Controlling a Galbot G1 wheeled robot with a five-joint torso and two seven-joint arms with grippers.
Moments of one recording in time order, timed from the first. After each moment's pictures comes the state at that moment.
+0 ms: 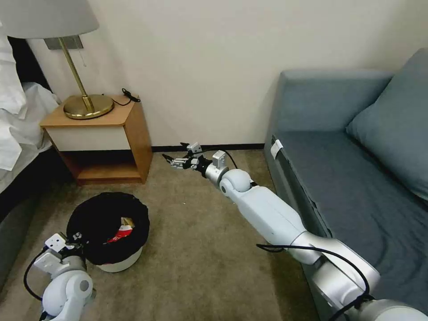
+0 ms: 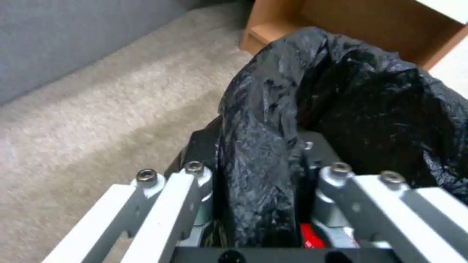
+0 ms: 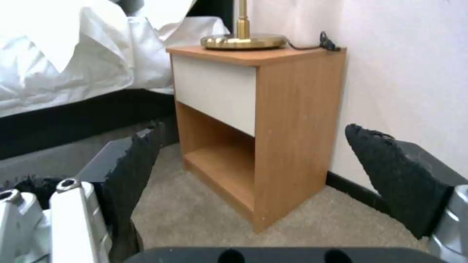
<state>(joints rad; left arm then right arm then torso) 1.42 -1.24 -0.77 -1.77 -0.80 0.14 -0.51 -0.33 1.45 -0.31 1.01 0.61 0.07 -0.34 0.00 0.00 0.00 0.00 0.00</state>
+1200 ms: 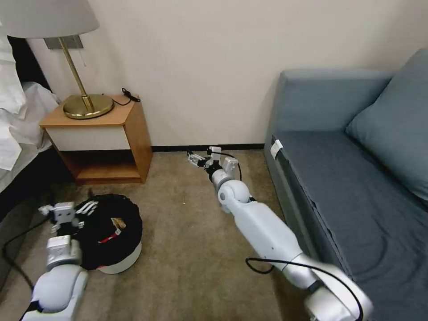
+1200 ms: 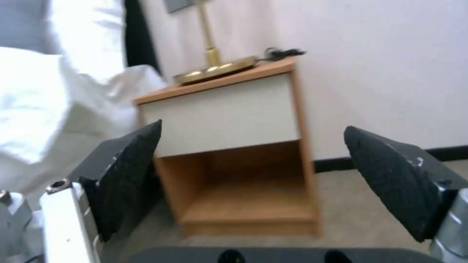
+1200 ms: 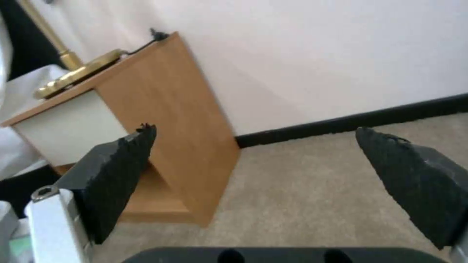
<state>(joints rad) 1.31 -1.19 -0.65 -1.80 -0.11 -0.06 -0.24 -0.55 1.54 -0.06 1.12 0.72 -0.02 0.12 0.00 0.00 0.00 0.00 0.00</state>
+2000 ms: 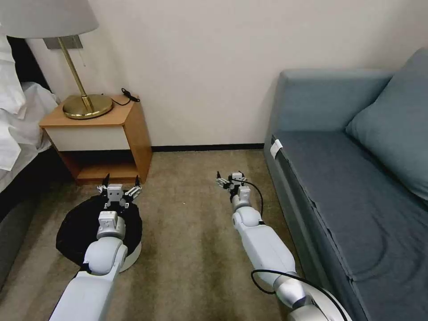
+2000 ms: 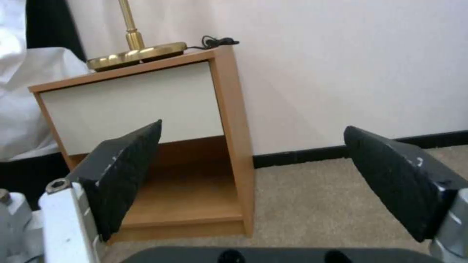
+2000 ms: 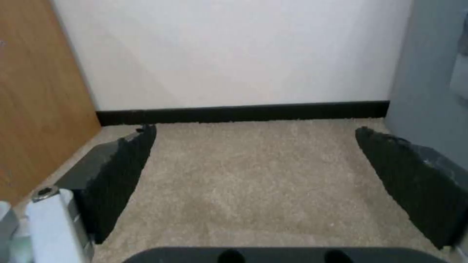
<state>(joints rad) 1.16 -1.21 -0.50 -1.66 -0.13 -0.06 -0.20 -0.59 1.61 0.23 0.80 0.18 0.22 0.09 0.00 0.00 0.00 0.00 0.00</state>
